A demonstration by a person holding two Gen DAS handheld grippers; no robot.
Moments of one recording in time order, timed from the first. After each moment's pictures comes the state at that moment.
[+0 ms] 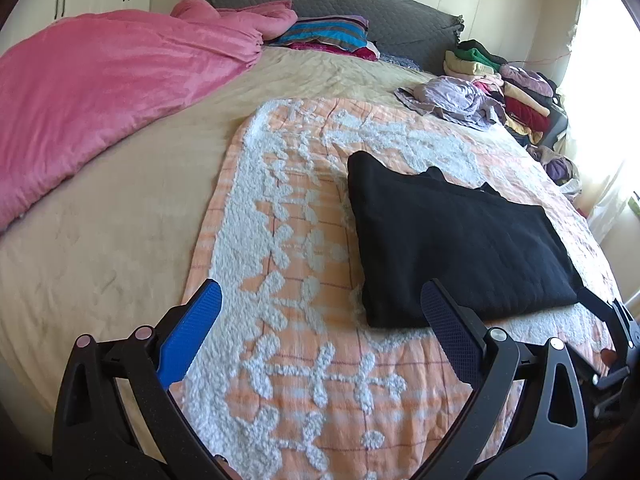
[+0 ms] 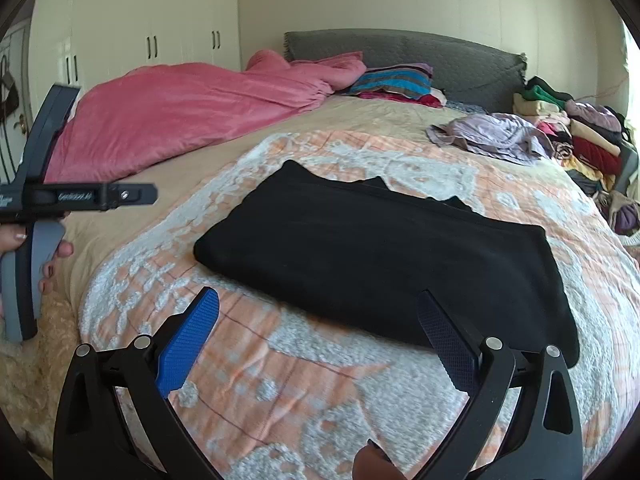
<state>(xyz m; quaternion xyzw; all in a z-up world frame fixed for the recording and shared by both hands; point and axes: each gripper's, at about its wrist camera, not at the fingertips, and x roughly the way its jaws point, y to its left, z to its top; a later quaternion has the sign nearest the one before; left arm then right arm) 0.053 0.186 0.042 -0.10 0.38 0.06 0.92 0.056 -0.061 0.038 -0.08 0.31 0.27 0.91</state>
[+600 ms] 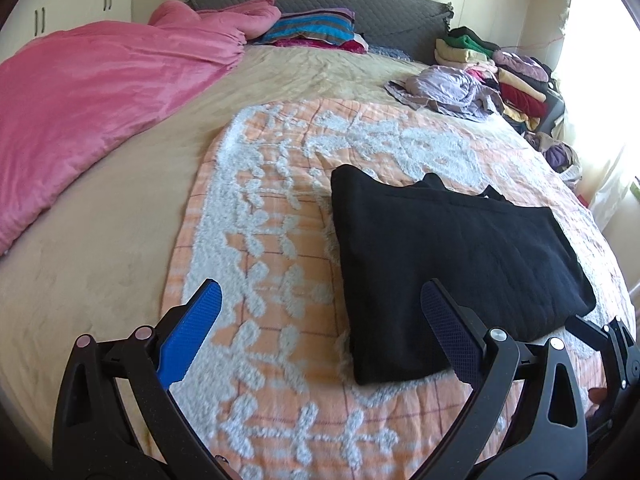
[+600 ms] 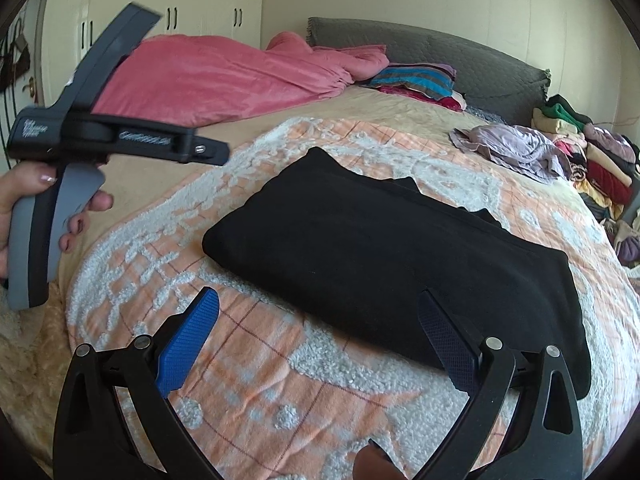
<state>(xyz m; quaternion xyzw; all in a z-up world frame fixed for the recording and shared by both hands) 0.110 0.177 0.038 -0.08 0.39 0.04 0.92 0.068 -0.018 0.025 -0.13 0.32 0.29 0.89</state>
